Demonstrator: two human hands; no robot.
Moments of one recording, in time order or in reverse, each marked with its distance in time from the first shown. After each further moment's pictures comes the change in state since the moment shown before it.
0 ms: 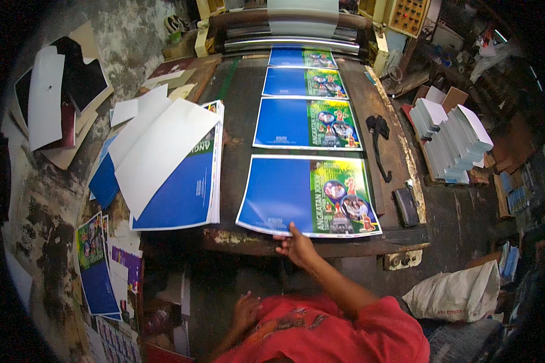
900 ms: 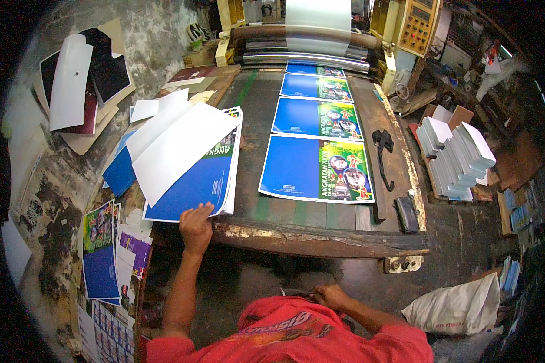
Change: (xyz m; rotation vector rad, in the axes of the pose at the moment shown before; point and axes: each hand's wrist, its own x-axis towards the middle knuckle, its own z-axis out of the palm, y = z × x) left_hand 0.201 0.024 -0.219 0.524 0.608 0.250; right_hand -0.138 0.052 -0.119 -1.867 -0.198 -0.139
